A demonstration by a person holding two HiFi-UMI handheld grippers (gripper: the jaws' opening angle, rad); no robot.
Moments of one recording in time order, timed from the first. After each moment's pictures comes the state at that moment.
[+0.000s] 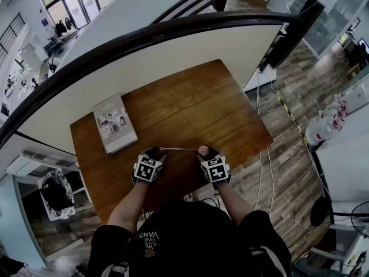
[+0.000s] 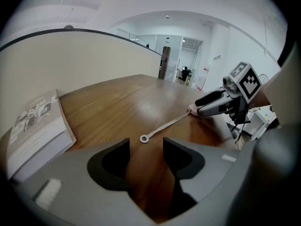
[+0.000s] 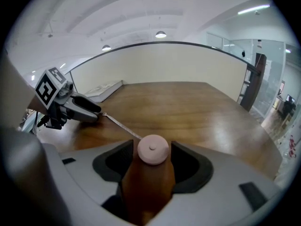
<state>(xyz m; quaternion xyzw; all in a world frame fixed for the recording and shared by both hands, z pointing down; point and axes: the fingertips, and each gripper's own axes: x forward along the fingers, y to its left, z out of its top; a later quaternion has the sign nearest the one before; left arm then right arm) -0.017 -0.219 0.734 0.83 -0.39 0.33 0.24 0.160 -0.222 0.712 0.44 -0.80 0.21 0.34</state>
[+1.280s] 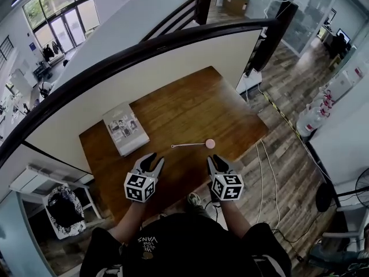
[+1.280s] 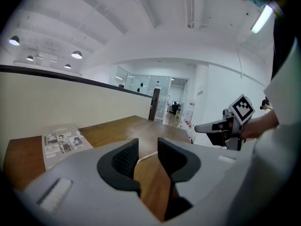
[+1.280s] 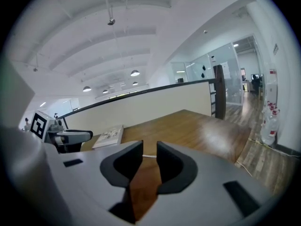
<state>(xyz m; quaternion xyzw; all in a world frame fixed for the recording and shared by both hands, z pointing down) -0.076 -0.147 0.571 0.90 -0.39 0.12 0.16 0.127 -0.123 0.564 0.59 -0.77 0.21 0.11</state>
